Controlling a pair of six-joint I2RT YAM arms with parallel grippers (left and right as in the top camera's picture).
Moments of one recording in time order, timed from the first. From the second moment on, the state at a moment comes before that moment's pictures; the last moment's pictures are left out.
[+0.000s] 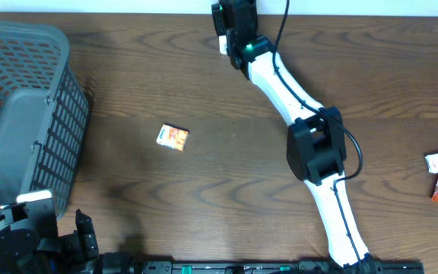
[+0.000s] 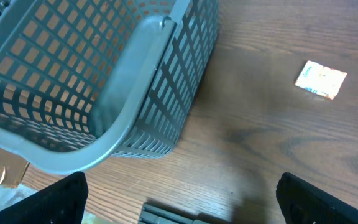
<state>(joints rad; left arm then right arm) 0.05 0.60 1.42 -1.58 -0.30 0.03 0.46 2.56 2.29 -0.14 0.37 0.07</state>
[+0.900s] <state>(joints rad) 0.05 0.60 1.42 -1.58 -0.30 0.03 0.22 2.27 2.30 -1.11 0.39 0.20</state>
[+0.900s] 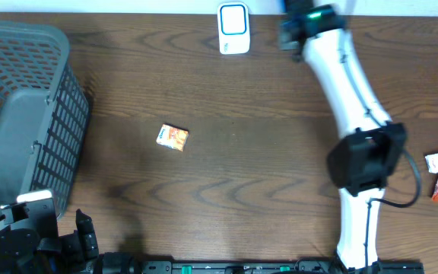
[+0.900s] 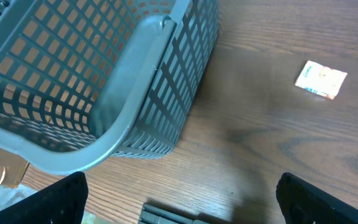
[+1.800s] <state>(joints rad) 0.05 0.60 1.42 -1.58 -0.30 0.03 -0.62 2.33 1.90 -1.03 0.09 0.39</state>
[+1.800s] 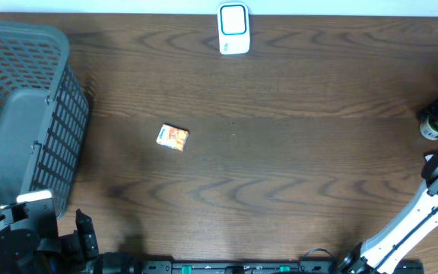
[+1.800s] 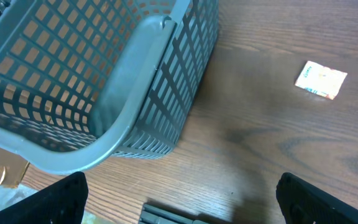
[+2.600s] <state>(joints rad) 0.05 0.60 1.42 -1.58 -0.30 0.03 -0.21 2.03 2.18 -1.34 -0.26 0.46</state>
